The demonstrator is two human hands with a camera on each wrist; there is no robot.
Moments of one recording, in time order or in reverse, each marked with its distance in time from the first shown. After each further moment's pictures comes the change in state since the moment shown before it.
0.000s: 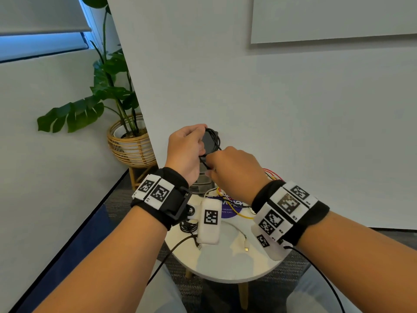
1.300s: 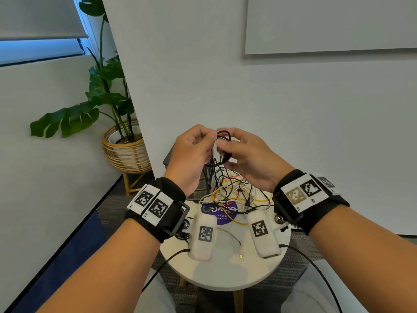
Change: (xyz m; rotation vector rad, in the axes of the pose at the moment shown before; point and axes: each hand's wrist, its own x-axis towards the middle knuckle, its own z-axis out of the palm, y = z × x) left_hand -0.023 0.011 0.007 0.141 -0.260 0.194; right_hand 0.005 0.048 -0.016 1.675 0.012 0.212
